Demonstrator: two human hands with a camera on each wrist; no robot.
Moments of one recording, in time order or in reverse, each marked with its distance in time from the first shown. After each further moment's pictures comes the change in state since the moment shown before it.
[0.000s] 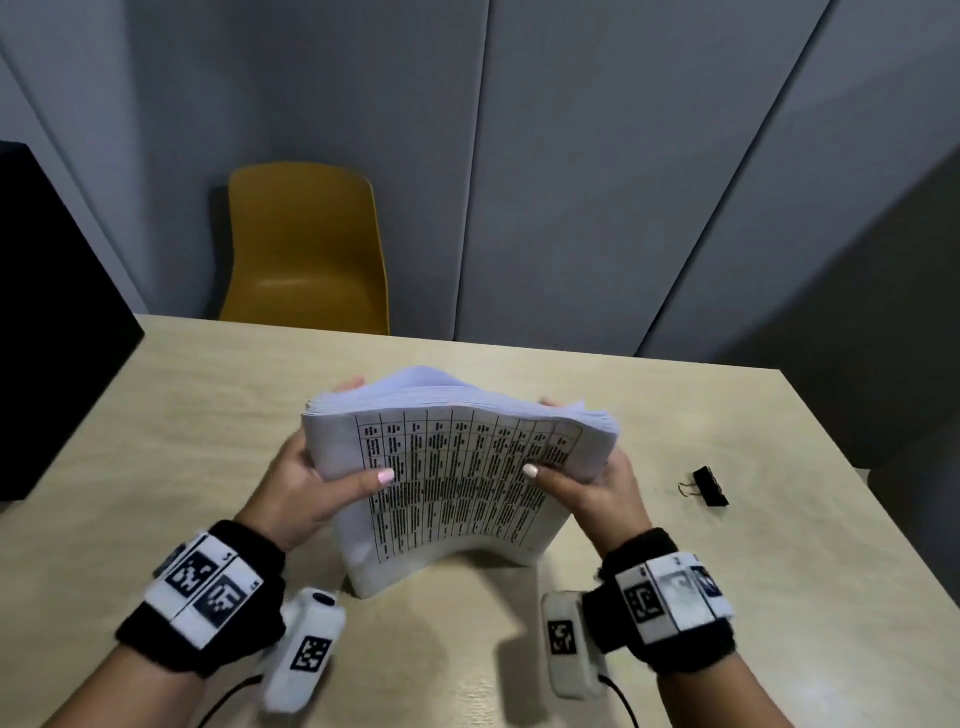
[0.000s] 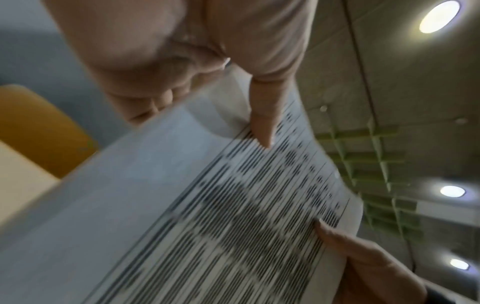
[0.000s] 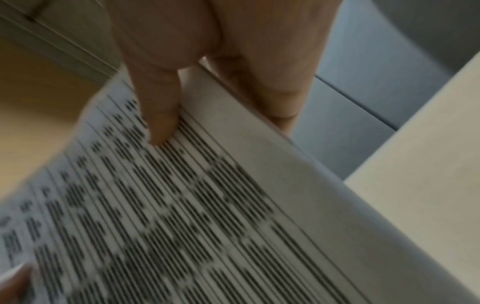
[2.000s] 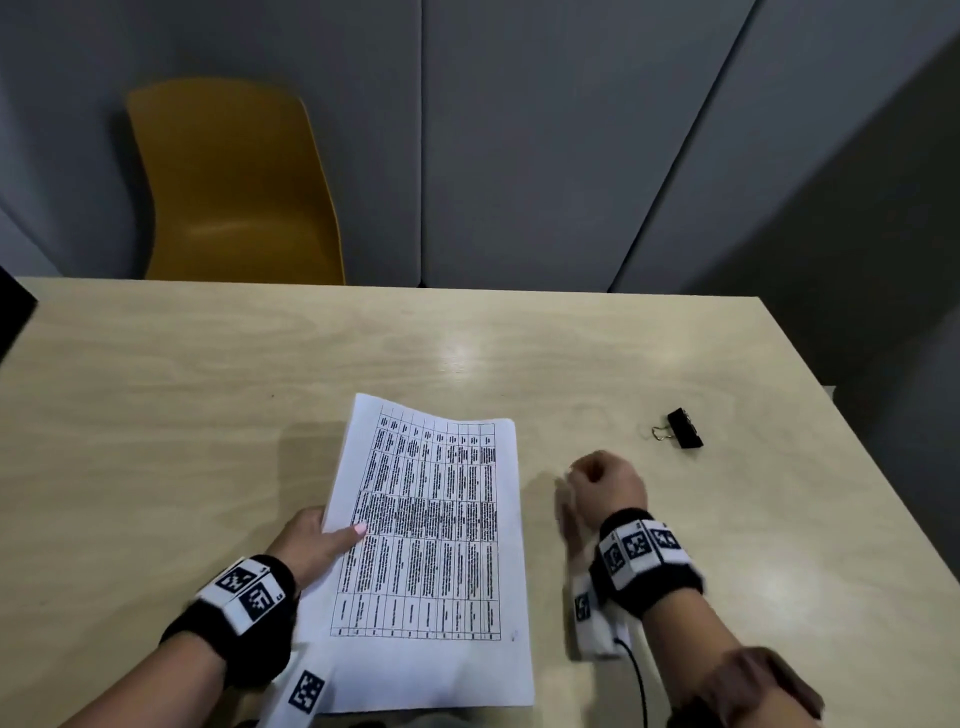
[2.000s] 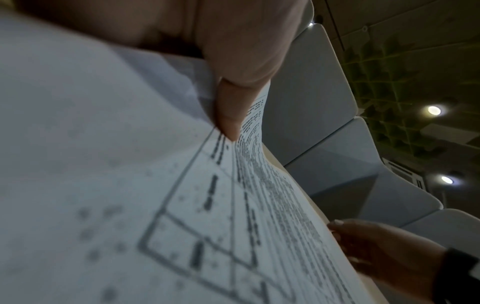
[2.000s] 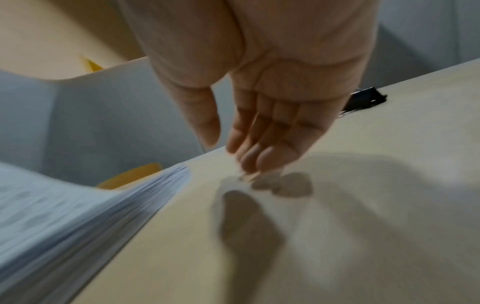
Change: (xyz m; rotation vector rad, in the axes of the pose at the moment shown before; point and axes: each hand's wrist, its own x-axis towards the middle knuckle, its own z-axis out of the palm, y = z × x) left_hand -0.004 -0.163 0.022 0.229 -0.080 -0.698; right_hand 0.008 0.118 -0.074 -0.725 0.282 0.620
